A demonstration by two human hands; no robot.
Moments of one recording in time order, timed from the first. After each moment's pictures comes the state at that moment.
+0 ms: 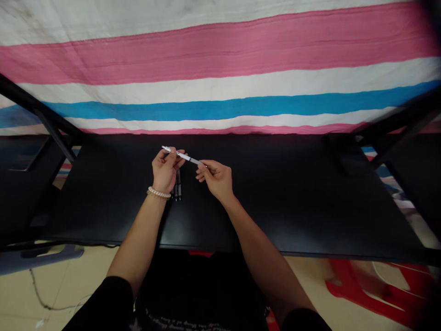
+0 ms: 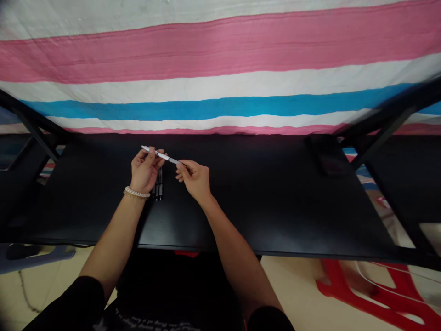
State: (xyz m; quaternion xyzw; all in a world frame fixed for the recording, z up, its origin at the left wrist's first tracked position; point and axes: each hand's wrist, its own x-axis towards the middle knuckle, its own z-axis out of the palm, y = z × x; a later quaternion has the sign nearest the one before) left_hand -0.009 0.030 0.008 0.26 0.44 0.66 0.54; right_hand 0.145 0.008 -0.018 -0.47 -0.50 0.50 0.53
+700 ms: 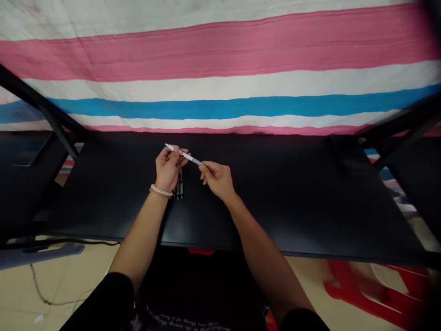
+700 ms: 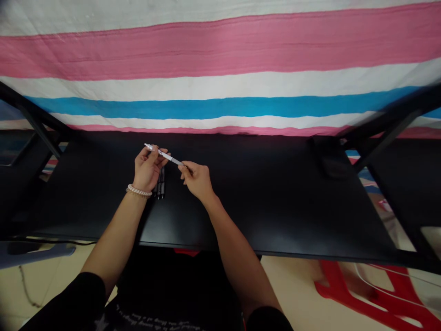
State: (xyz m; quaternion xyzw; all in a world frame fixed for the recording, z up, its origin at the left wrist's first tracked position) left_hand -0.009 0.029 0.009 0.27 0.43 0.65 0.56; right_hand 0.151 0.010 -0.022 -0.48 -0.61 0.44 0.46
